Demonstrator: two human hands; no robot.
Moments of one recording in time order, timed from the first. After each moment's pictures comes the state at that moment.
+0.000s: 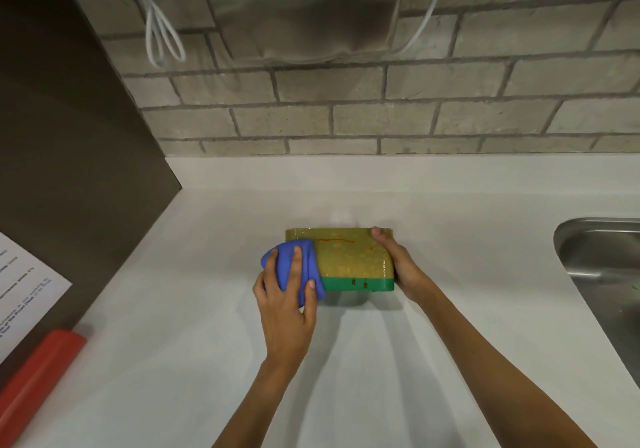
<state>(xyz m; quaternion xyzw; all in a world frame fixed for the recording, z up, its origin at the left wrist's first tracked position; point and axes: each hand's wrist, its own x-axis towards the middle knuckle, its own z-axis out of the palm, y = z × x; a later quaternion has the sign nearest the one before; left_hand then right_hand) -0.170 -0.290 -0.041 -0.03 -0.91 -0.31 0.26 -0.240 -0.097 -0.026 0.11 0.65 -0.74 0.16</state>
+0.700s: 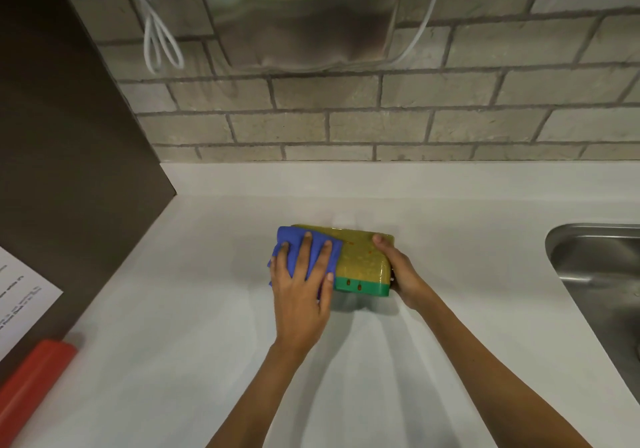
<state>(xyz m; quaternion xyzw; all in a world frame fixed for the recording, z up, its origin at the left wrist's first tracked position) -0.189 -0.273 -0.025 -0.12 -0.93 -0.20 0.28 -0.234 -0.094 -0.025 0.15 0.65 -0.73 0.14</state>
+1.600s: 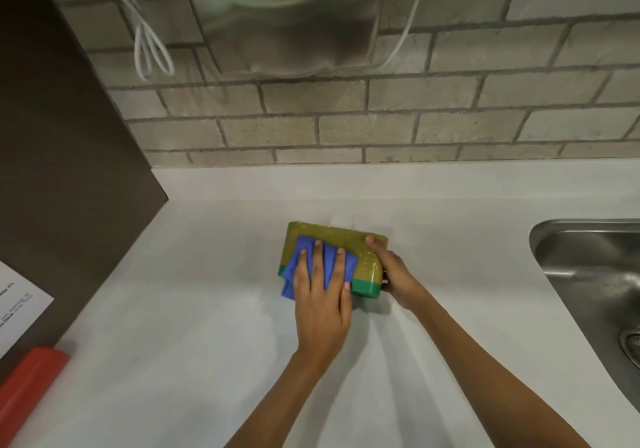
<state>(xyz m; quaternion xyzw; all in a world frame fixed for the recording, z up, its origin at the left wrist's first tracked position) -0.170 -0.235 -0.028 -0.12 -0.94 -0.21 0.26 -0.225 -0.091 -0.022 0.17 0.66 -0.72 0.13</state>
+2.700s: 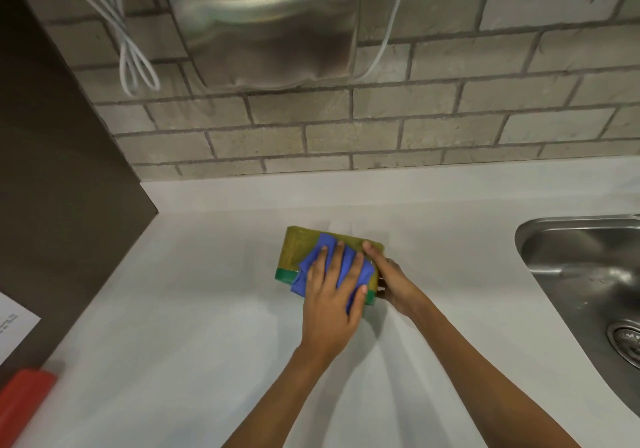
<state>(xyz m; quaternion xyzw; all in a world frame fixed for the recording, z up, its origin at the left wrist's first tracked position) -0.179 -0.219 -0.020 -0.22 -0.92 -0.23 0.24 -0.218 -0.080 -0.020 0.17 0.64 -0.74 0.14</state>
